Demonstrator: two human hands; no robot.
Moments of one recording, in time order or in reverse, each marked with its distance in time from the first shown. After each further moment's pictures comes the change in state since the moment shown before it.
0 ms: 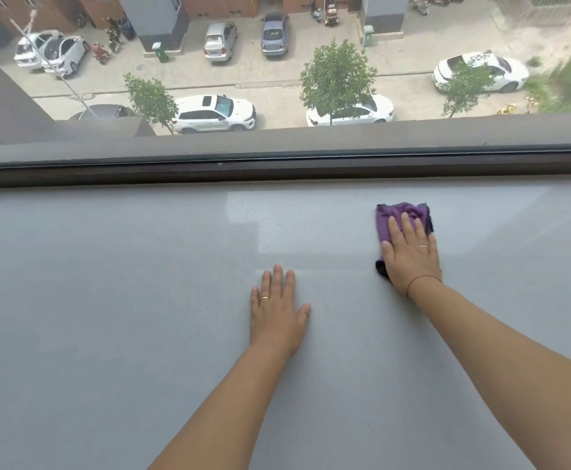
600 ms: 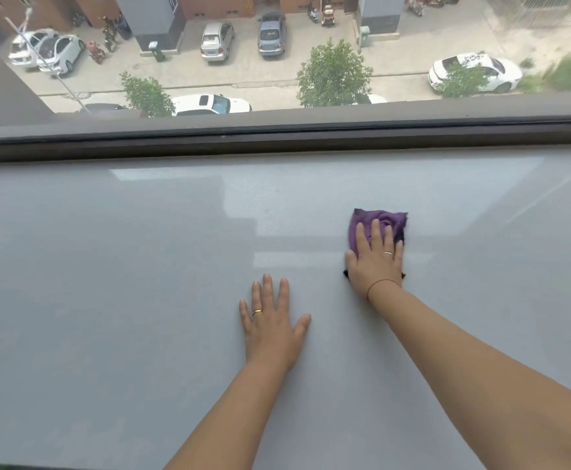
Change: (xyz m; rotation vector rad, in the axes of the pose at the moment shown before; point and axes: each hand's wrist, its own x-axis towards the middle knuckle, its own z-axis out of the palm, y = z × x) left_hand -0.086 -0.007 0.043 0.012 0.039 -0.067; right_hand -0.087 -0.025 0.028 -0.002 -0.017 -0.036
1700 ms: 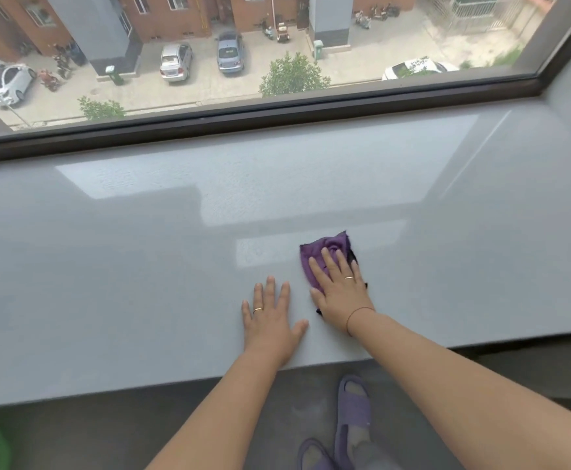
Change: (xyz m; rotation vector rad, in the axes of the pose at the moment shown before) left_hand -0.116 -0.025 0.030 0.062 -0.137 0.176; right_hand -0.187 -0.011 0.054 -0.048 -0.079 -0.188
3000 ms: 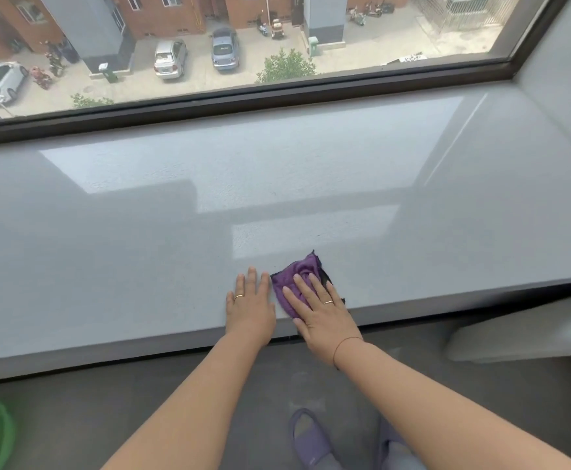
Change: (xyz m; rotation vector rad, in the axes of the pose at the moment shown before) left_hand -0.052 -0.007 0.015 0.059 0.000 -0.035; right_hand -0.113 -0.020 0.044 -0.068 0.018 -0.208
